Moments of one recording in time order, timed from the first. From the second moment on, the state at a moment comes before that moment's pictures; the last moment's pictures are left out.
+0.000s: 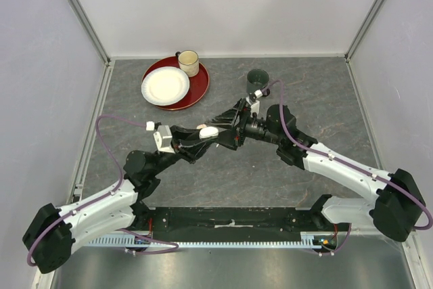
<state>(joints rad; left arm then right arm) -0.76 0.84 0.32 0.97 0.31 -0.26 0.78 1.21 0.79 0.38 -0.43 1.69</state>
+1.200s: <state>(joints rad) -0.77 0.75 0.19 1.21 0.37 -0.25 0.91 1.17 1.23 -0.41 -0.28 0.58</state>
